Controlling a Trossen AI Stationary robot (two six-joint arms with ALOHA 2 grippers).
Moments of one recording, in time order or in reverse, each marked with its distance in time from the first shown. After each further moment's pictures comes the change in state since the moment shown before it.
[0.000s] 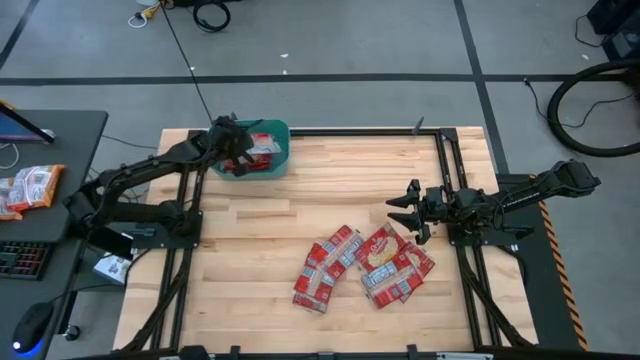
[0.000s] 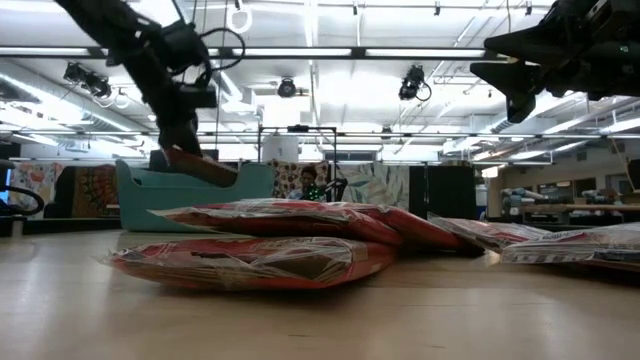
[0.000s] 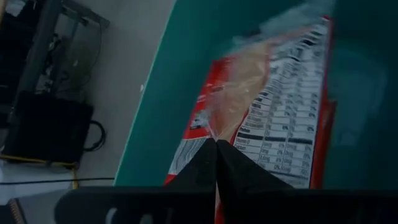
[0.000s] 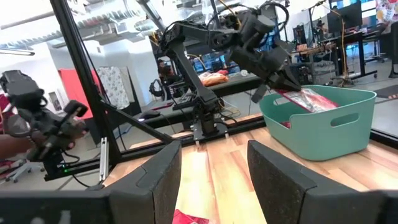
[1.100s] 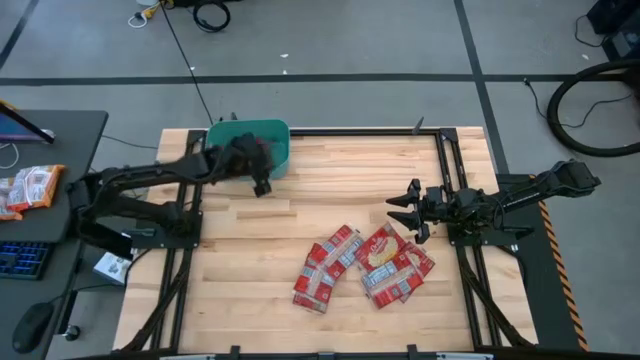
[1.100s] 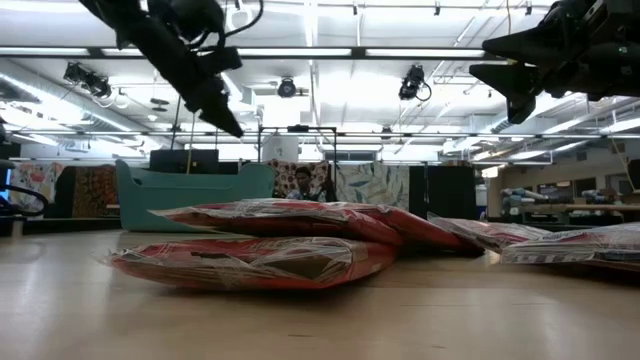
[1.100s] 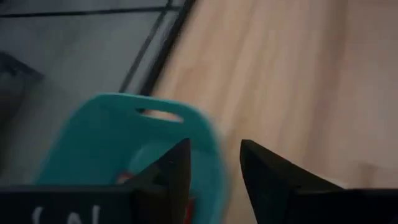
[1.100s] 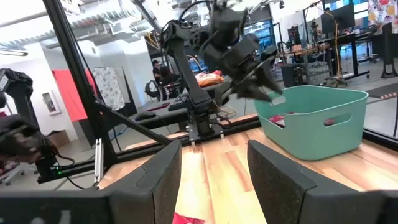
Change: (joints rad) left arm -0.358 0.026 0.061 0.047 0.090 -0.346; right arm -0.001 0.000 0.000 -0.002 0.019 -0.004
